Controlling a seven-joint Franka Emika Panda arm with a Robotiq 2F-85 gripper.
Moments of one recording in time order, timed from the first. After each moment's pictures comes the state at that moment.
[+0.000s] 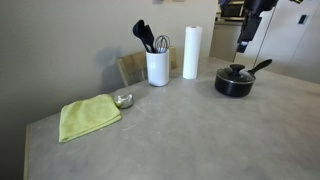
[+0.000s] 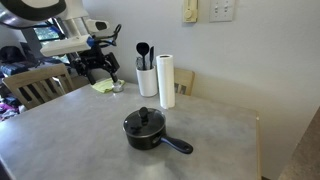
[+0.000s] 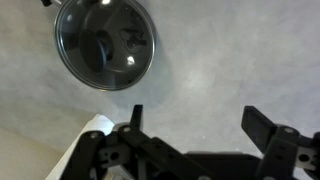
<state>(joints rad) 0.04 0.00 -0.09 -2.26 -0.08 2.42 -0.43</state>
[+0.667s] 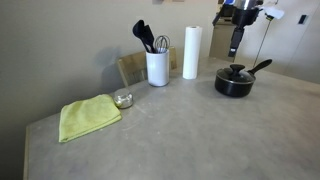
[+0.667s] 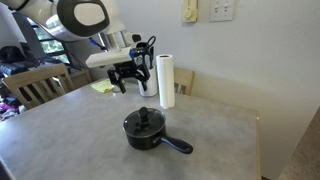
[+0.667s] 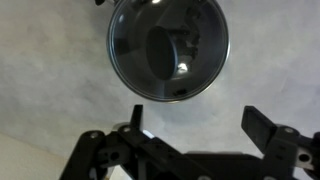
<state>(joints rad) -0.08 0.26 -0.10 -2.03 -0.11 2.43 -0.49</state>
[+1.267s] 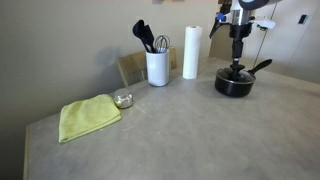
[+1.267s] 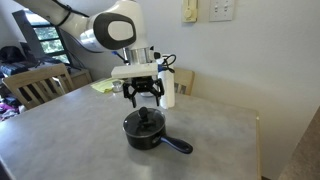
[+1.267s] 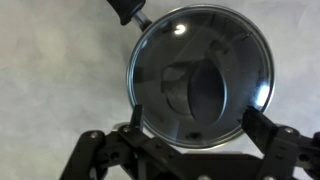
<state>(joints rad) -0.18 0.47 -0.08 -1.83 -0.10 2.26 -0.68</state>
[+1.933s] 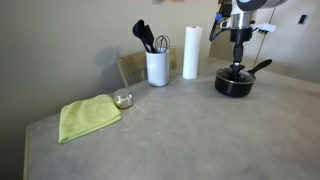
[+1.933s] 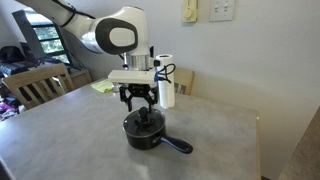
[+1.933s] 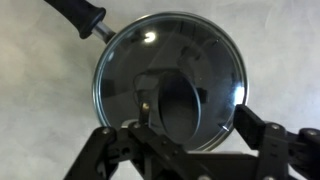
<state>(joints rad) -0.20 0.48 -0.05 -1.83 -0.01 2.19 -0.68</state>
